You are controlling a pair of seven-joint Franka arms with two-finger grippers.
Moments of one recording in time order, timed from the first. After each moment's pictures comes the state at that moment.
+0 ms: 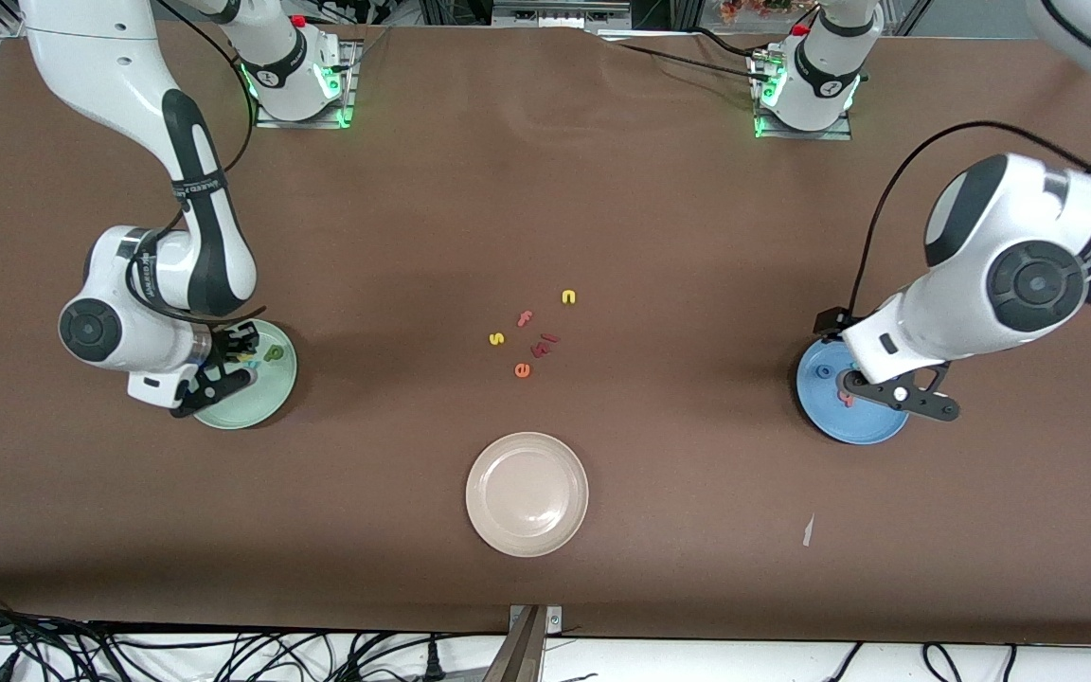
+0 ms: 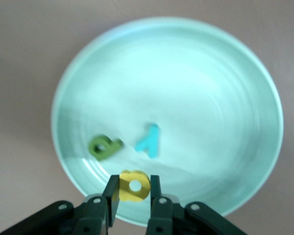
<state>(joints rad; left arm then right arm) 0.37 0.49 -0.73 -1.40 0.35 1.56 -0.06 0.39 0.53 -0.41 -1.91 0.19 2.18 -0.57</state>
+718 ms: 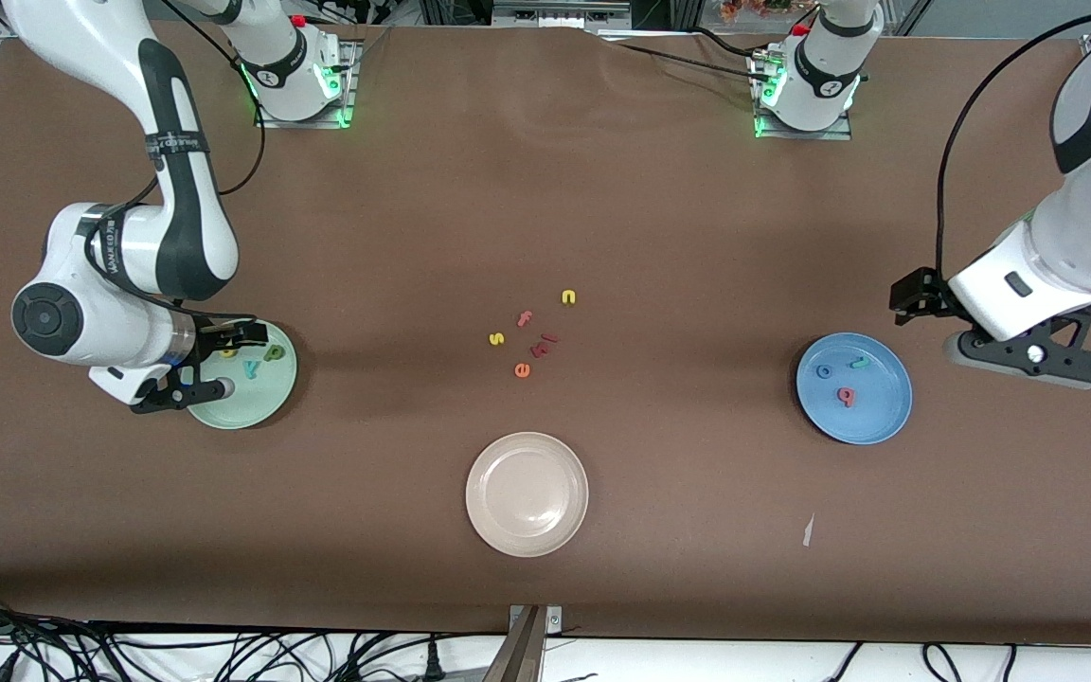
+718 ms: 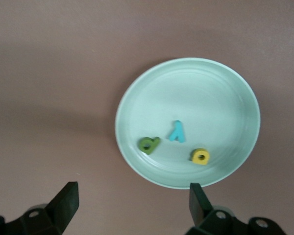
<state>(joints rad) 0.36 0.39 -0.68 -1.24 0.31 1.48 -0.07 0.46 0.47 -0.42 -1.71 0.19 1.92 -0.18</state>
